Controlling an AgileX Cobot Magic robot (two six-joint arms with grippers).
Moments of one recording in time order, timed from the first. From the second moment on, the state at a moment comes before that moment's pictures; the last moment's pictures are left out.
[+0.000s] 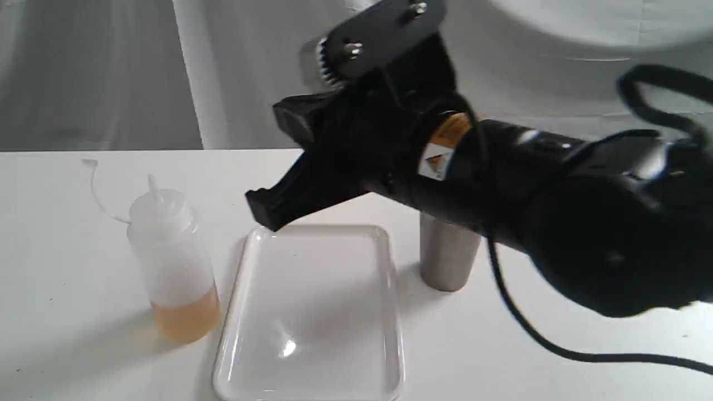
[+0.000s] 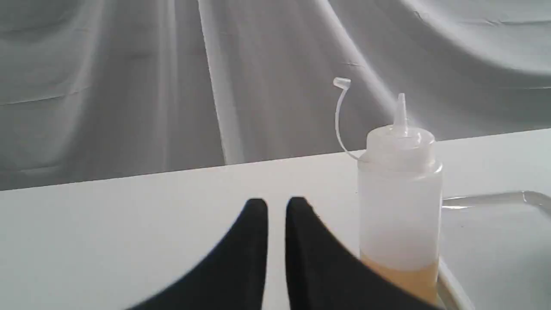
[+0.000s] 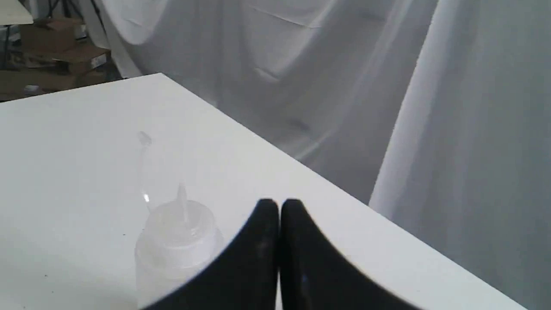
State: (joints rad) left arm -0.03 0.00 0.00 0.04 0.13 0.04; right arm 0.64 1.55 -1.01 0.05 -0.26 -0.19
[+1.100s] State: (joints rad) left arm -0.03 0.00 0.00 0.04 0.13 0.04; right arm 0.72 2.11 -1.11 0.06 -0.65 -0.15
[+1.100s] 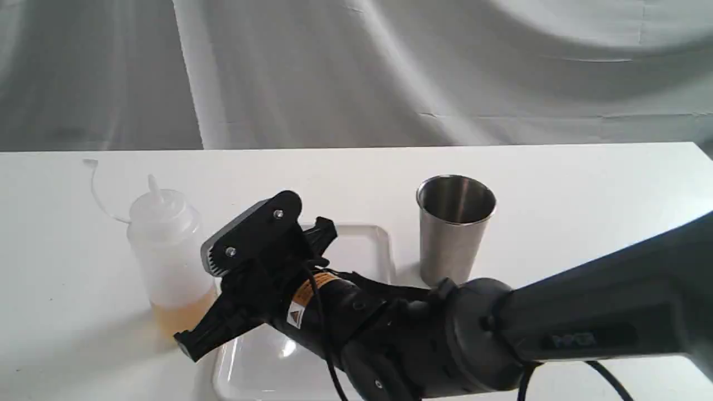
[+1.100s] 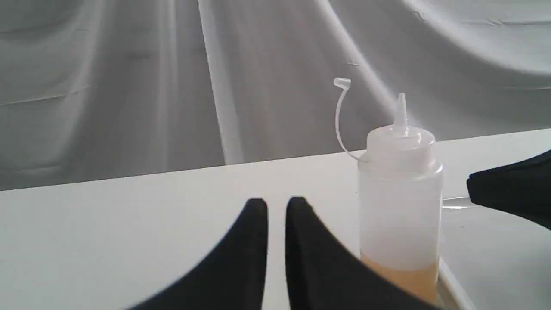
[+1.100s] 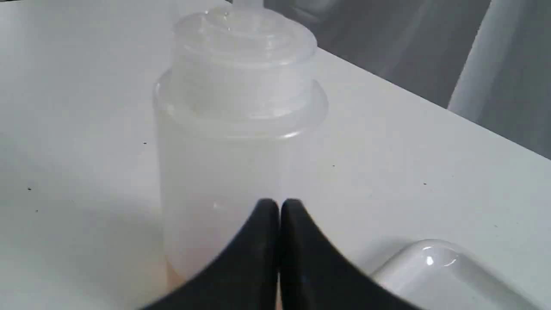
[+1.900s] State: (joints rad) left arm -0.03 0.00 0.00 0.04 0.13 0.04; right arm 0.75 2.14 -1.14 0.09 -0.55 -0.15
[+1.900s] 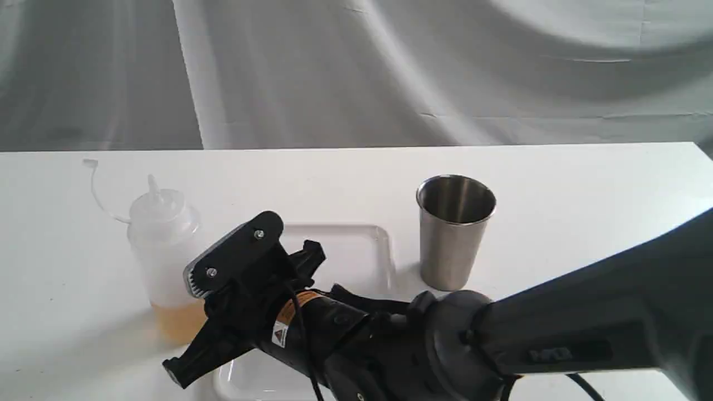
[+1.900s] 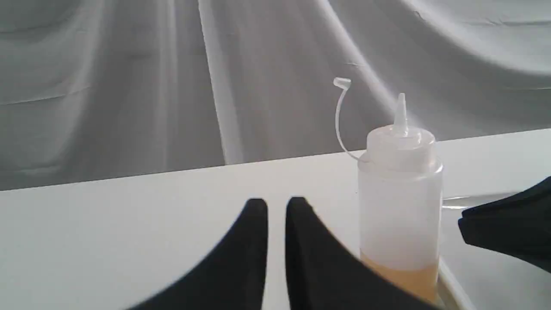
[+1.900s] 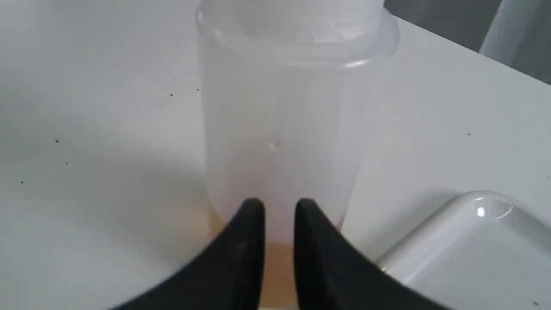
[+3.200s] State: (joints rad) left arm -0.03 0.00 0.00 0.04 0.13 0.04; right arm 0.76 2.23 -1.25 0.22 -0.54 -0.16
